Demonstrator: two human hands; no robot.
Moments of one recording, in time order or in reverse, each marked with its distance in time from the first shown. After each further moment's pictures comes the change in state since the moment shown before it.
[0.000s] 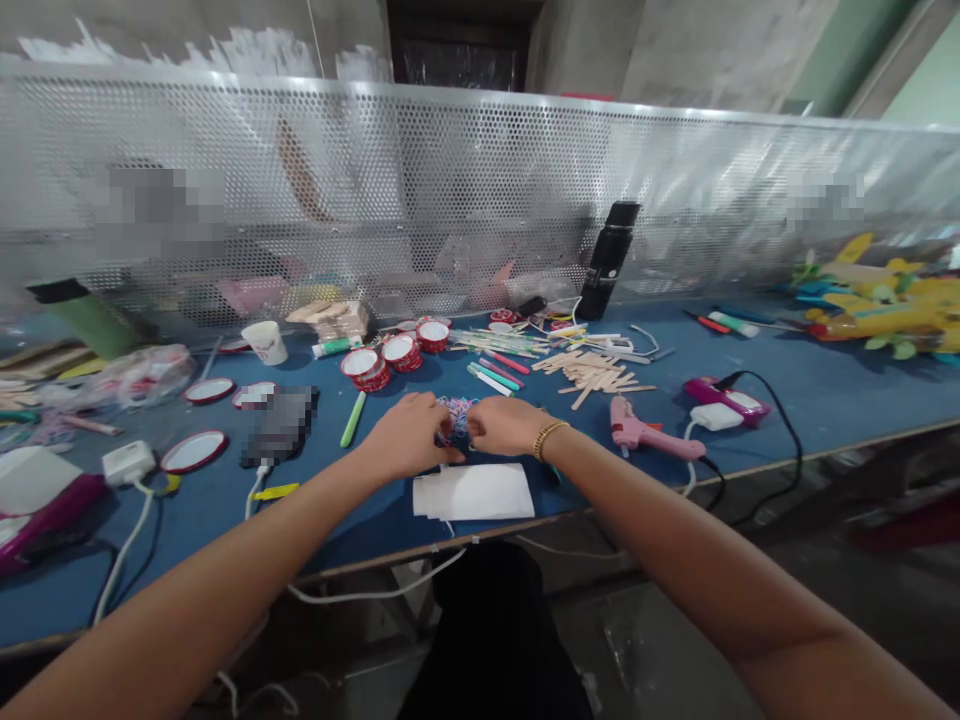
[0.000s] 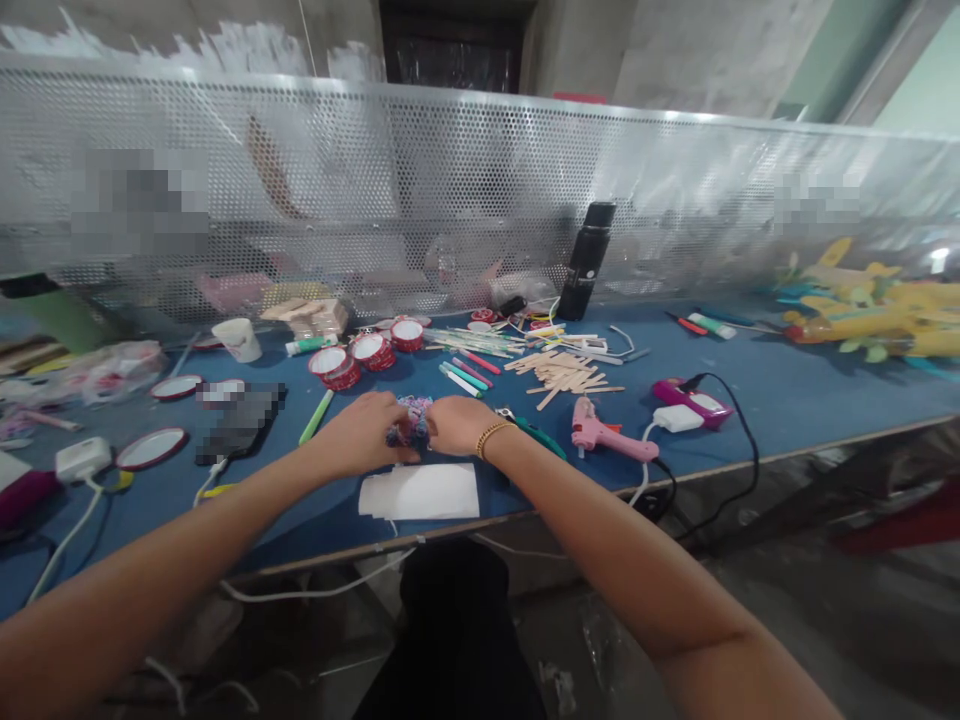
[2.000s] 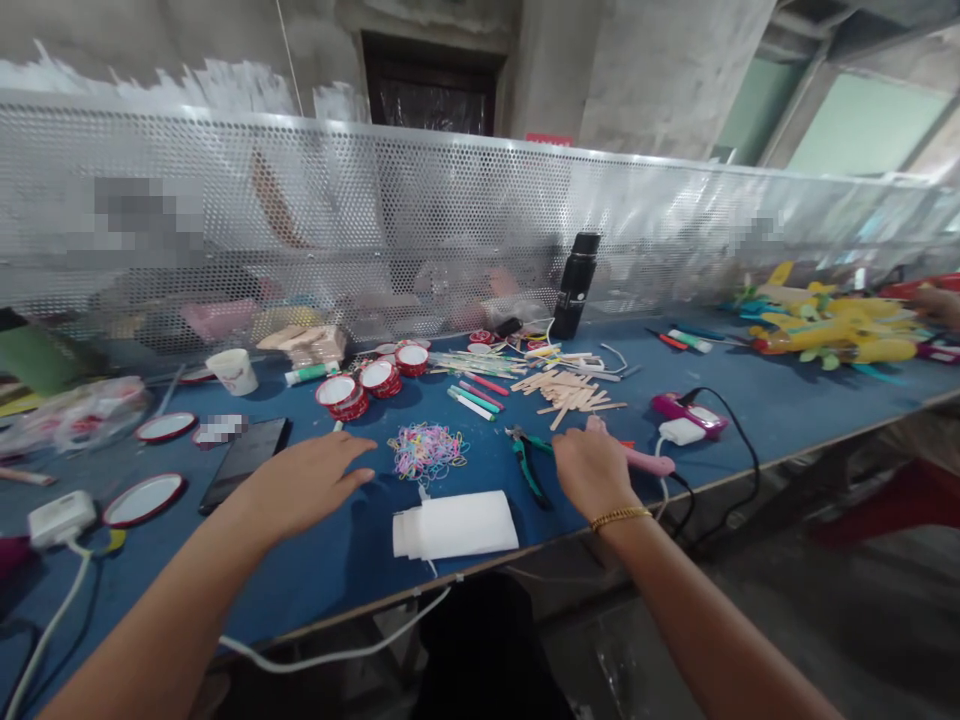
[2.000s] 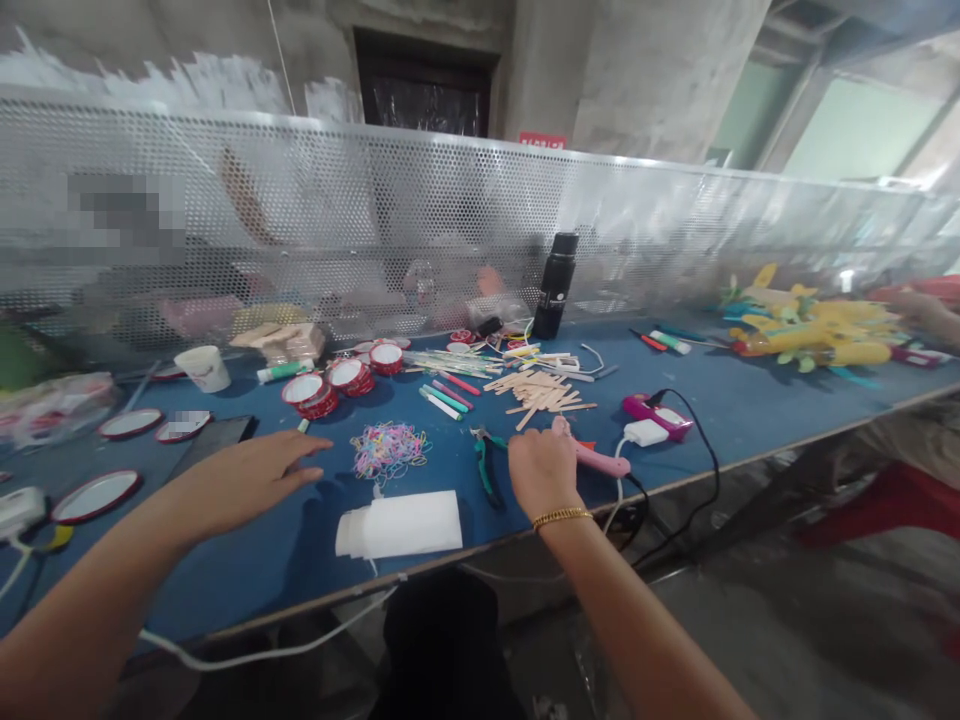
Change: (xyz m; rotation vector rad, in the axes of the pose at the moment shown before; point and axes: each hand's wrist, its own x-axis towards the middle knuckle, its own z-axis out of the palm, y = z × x) left_hand -0.055 -0.040 -0.048 -0.001 -0.145 -0.211; right_hand -0.087 0.045 0.019 -0.297 0.229 0.601
